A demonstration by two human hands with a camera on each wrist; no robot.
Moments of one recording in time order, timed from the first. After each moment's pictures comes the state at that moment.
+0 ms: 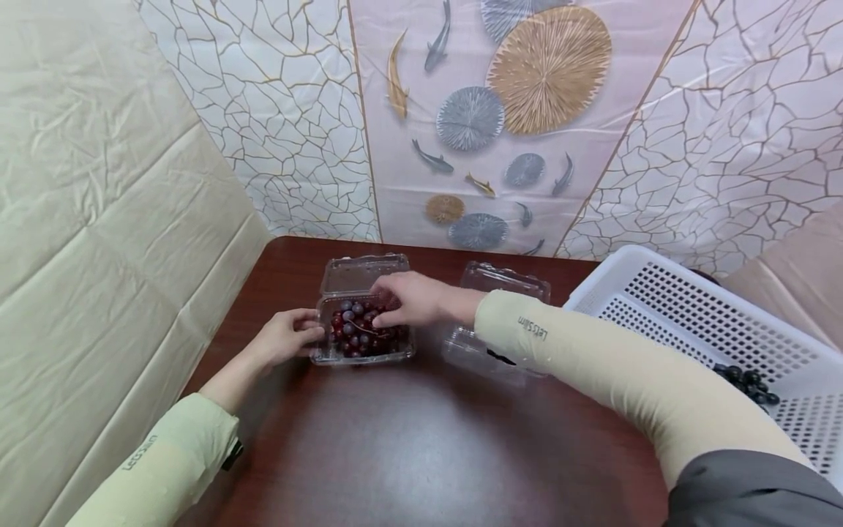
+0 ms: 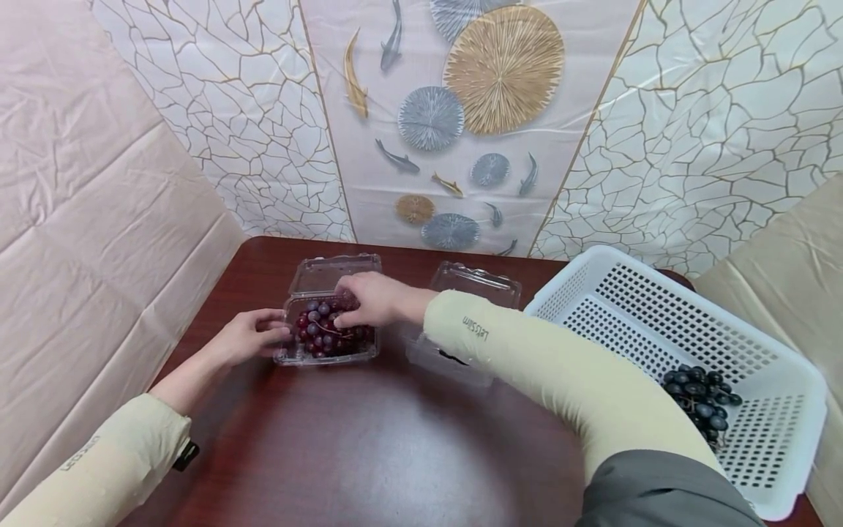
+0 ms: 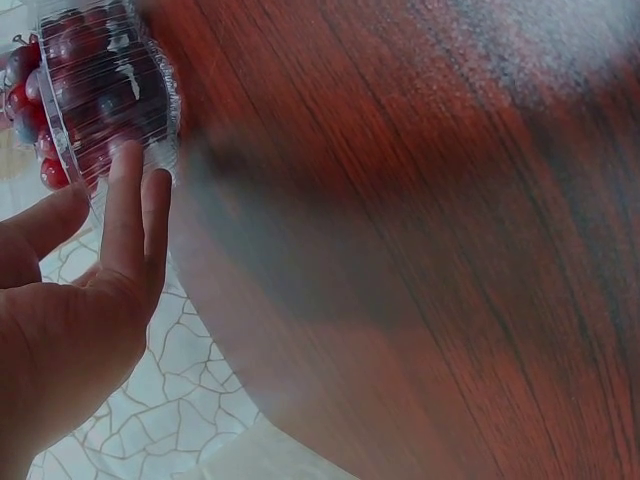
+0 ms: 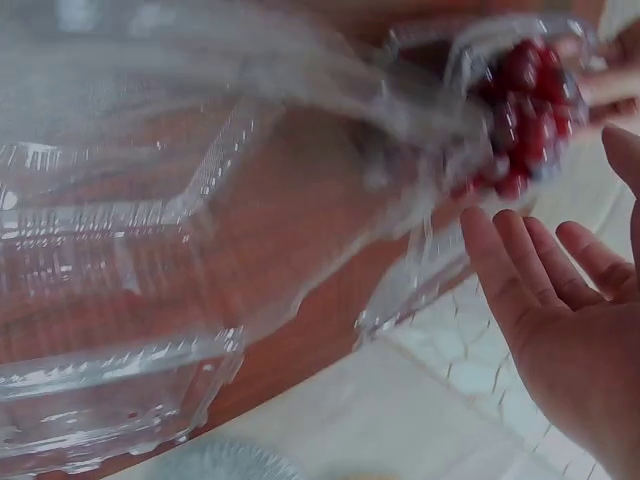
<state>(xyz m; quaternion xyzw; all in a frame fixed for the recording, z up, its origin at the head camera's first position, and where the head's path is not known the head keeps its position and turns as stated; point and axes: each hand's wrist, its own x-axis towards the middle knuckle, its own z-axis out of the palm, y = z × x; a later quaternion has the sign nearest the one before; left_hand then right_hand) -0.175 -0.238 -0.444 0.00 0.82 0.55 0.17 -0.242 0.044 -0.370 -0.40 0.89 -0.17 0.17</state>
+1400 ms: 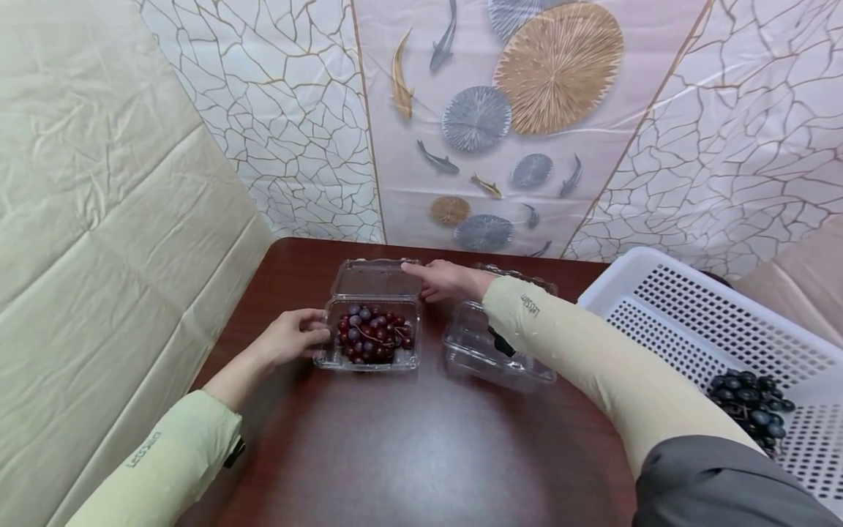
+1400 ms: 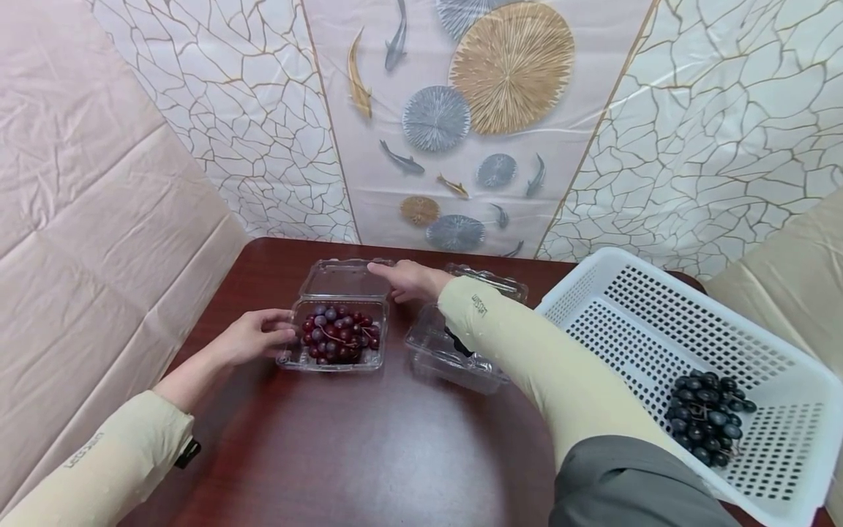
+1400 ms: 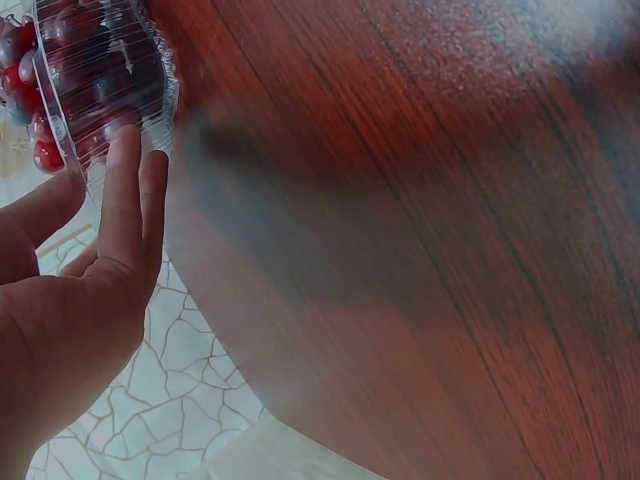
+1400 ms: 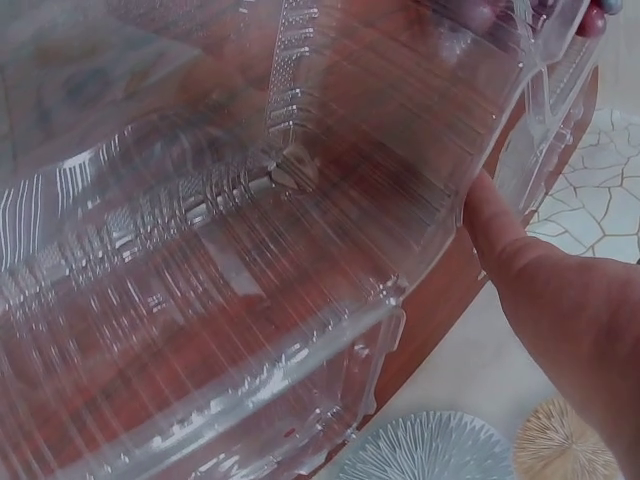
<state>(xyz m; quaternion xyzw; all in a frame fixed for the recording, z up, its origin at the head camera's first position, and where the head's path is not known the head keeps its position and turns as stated) -0.183 -0.238 -0.441 0.02 0.82 0.54 0.18 -0.297 0.072 -0.401 -0.04 0.79 -0.50 0.37</state>
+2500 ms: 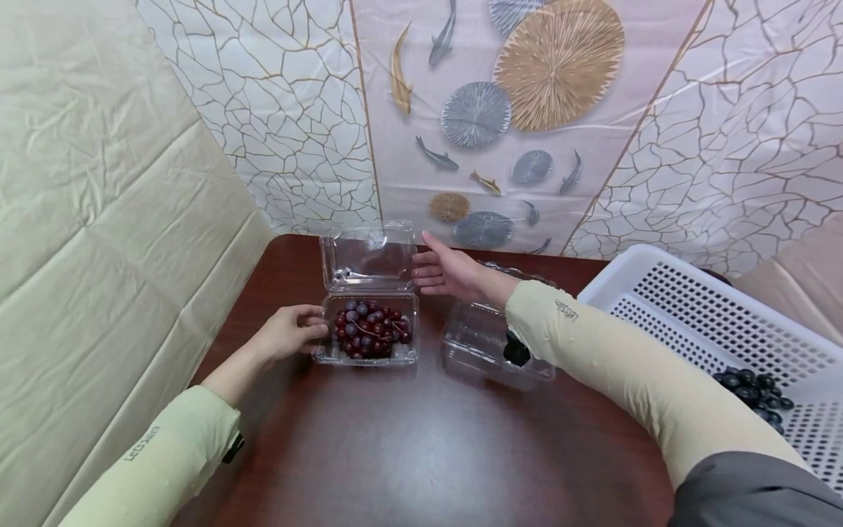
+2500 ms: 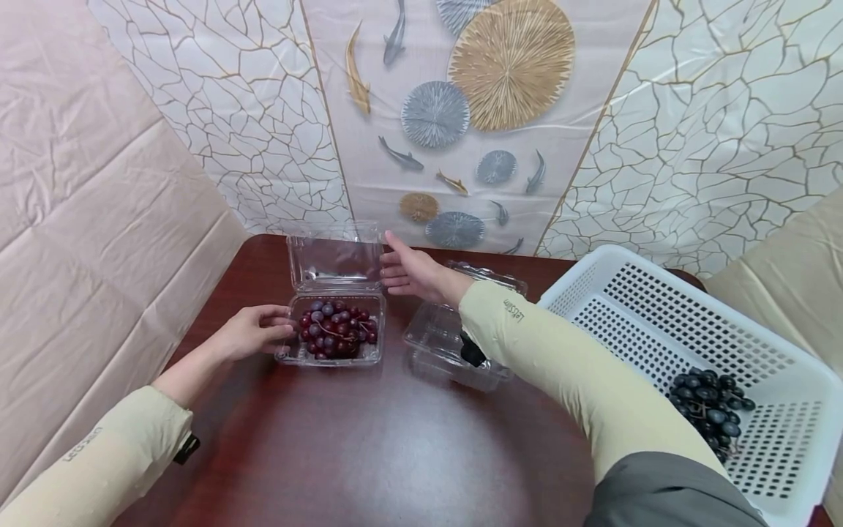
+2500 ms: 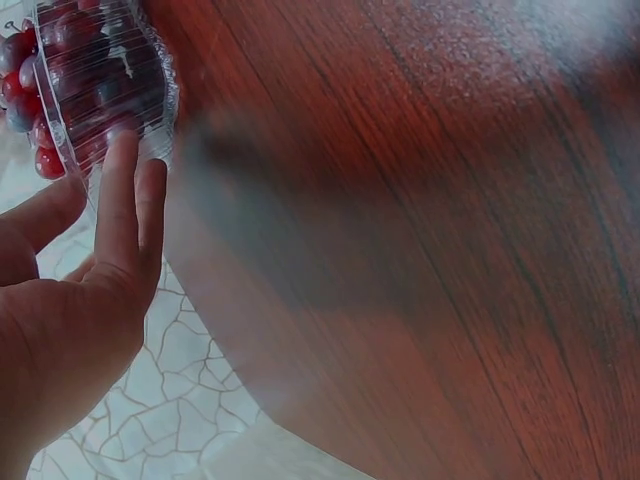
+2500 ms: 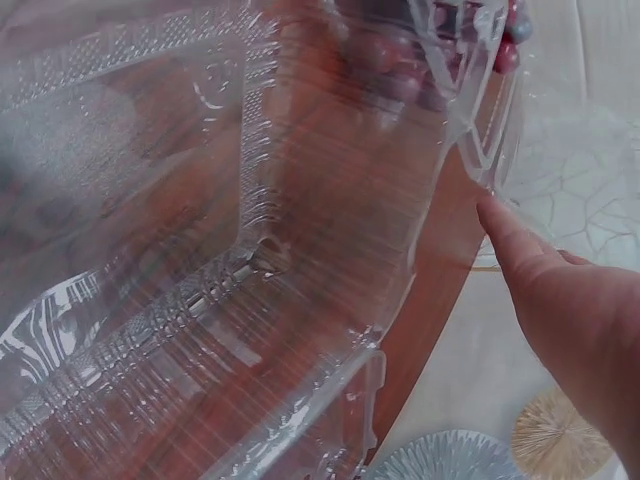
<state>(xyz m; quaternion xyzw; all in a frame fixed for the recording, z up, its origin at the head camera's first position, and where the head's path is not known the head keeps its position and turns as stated) -0.186 -0.239 -0.442 0.01 0.81 0.56 0.18 -0.283 0.087 -0.387 -0.06 0.67 -0.66 0.35</state>
